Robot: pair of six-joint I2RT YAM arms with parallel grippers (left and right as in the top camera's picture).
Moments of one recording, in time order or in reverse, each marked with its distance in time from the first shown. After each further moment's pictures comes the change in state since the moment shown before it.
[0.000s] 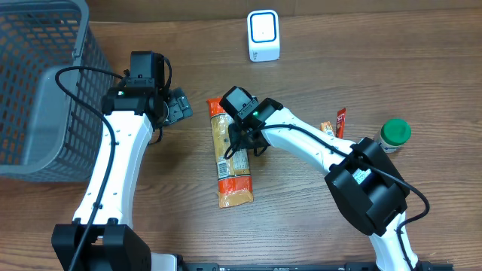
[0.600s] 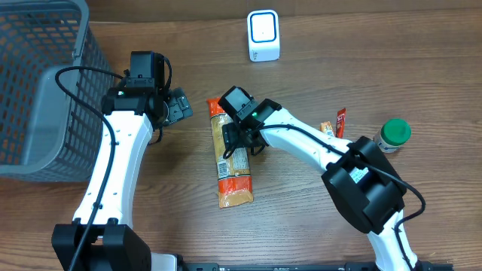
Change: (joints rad) left arm 0.000 0.000 0.000 0.000 0.000 0.000; right arm 0.000 0.027 -0.002 0.047 -0.042 -0.009
